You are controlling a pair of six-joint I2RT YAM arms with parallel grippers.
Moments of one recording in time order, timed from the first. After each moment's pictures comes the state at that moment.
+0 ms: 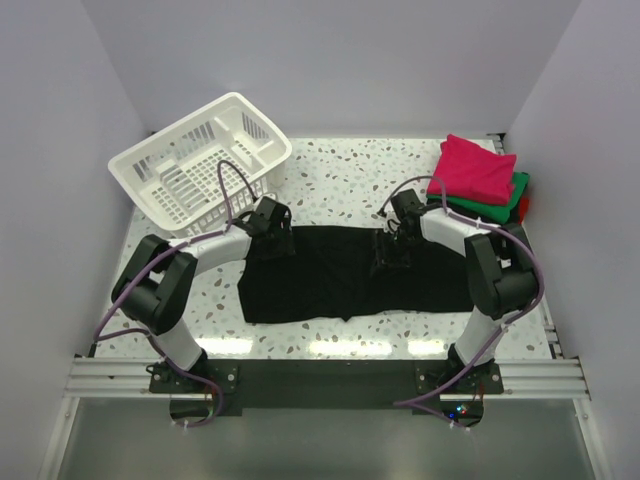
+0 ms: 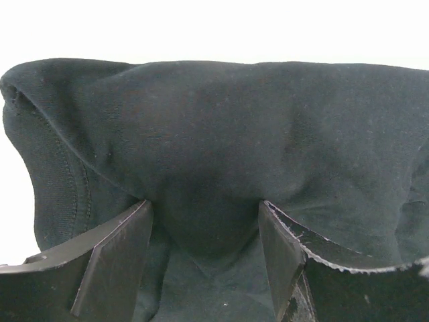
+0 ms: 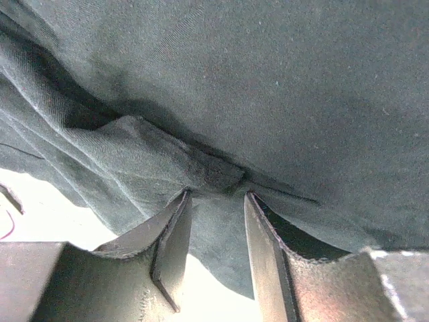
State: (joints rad) left arm -0.51 1.69 0.94 -0.28 -0.19 -0.63; right arm 0.32 1.77 1.04 -0.64 -0.39 0.30
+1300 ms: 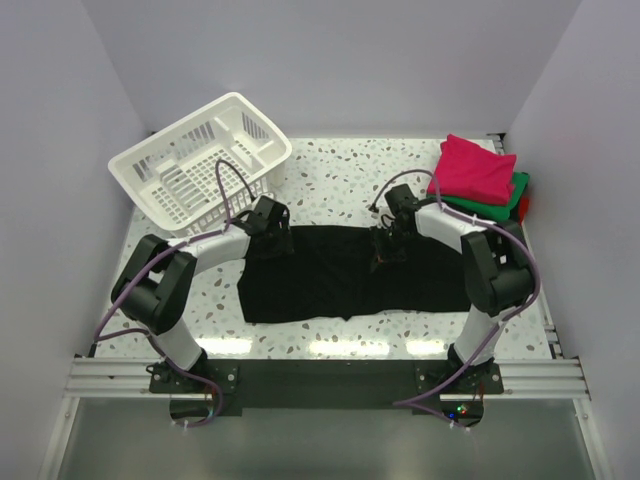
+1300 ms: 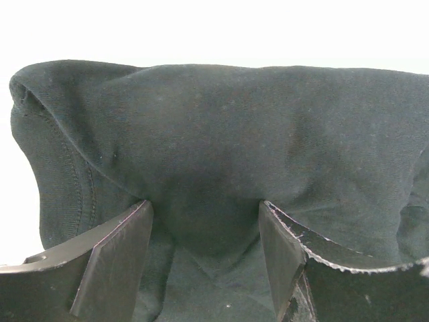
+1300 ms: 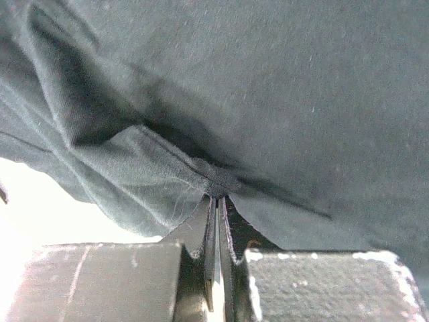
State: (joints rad) left arm -0.50 1.69 0.94 -0.28 -0.19 -0.63; right arm 0.35 1.81 1.12 -0.67 -0.39 0.22
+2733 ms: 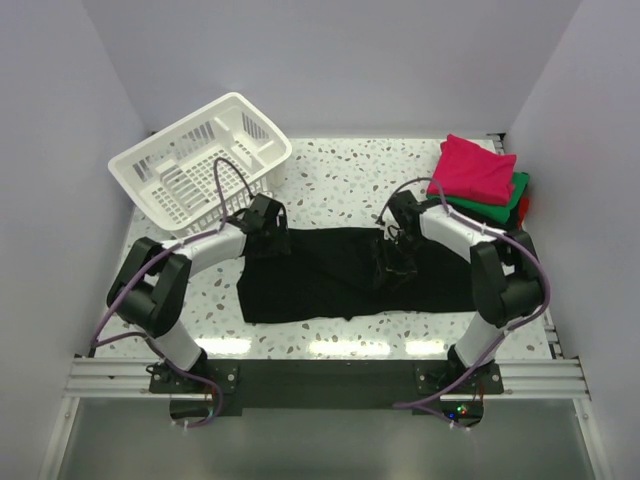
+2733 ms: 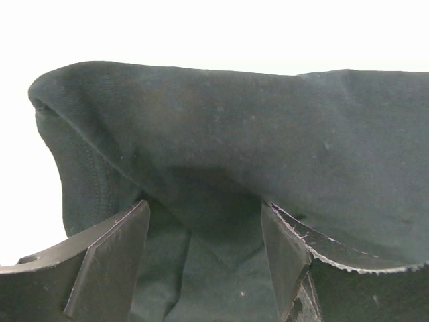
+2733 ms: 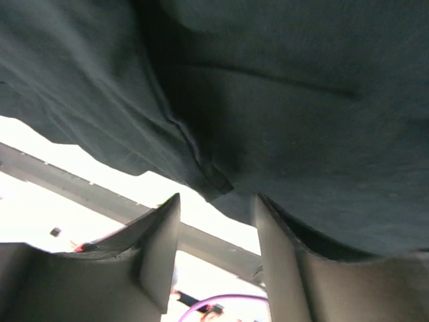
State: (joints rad) left arm -0.48 1.67 0.94 -0.31 -0.16 -0.56; right arm 0.36 1.72 1.08 -0.91 -0.37 0.25
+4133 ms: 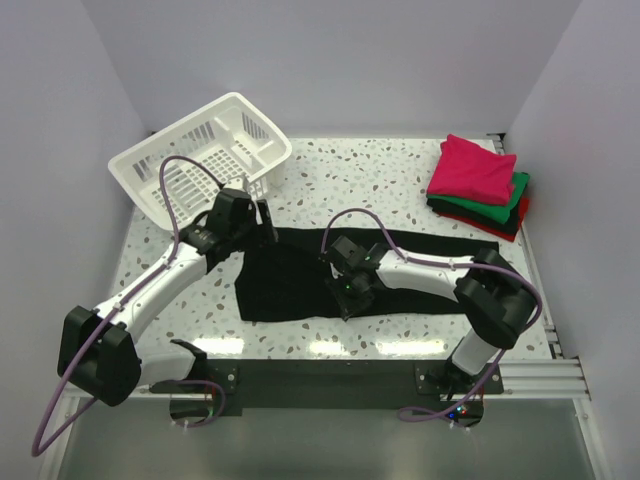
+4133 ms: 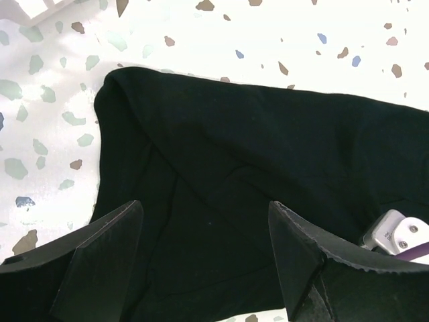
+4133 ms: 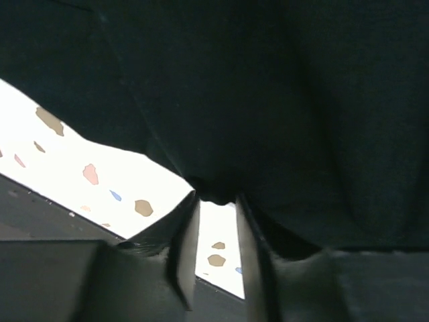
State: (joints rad) left arm -0.44 1.24 0.90 -0.44 -0.13 -0.60; right arm 0.89 1.66 0.96 -0.60 -0.12 0.39
